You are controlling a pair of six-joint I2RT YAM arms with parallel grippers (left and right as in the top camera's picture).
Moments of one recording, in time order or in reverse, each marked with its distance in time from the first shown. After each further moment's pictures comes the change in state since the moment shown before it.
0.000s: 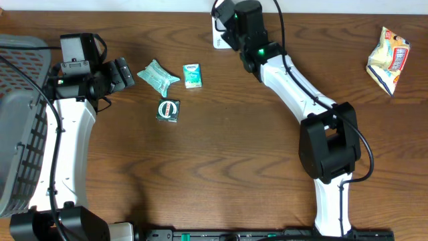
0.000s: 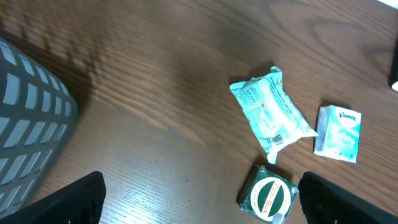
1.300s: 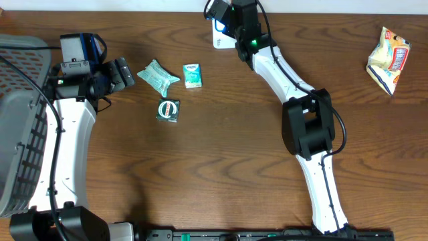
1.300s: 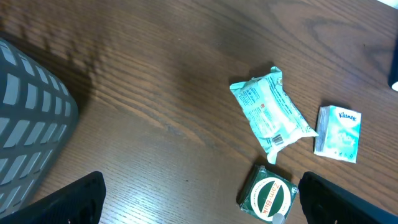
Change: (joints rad) left arm 0.000 0.000 0.000 0.000 0.000 0.000; right arm -0.038 0.331 0.356 -0.004 0.004 -0.314
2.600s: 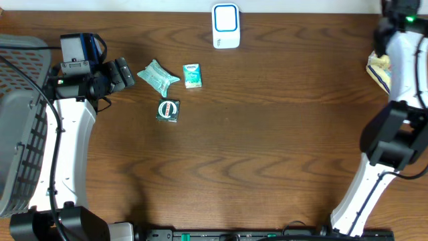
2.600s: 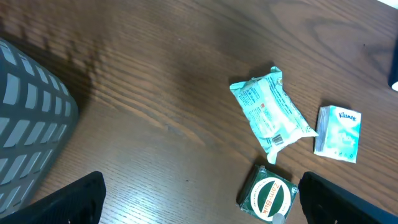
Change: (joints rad) left arm 0.000 0.000 0.000 0.000 0.000 0.000; right arm -0.678 -0.238 0.011 -0.815 0.308 0.562
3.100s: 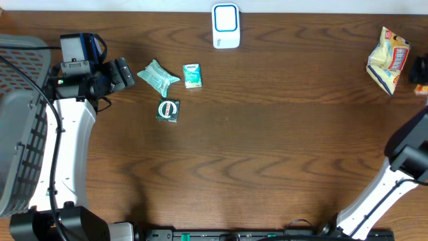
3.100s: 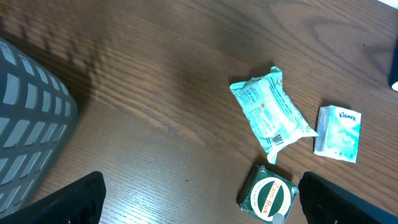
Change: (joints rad) left arm 0.000 0.000 0.000 0.000 0.000 0.000; right arm -0.252 0.000 -0.118 -0.027 -0.158 0.205
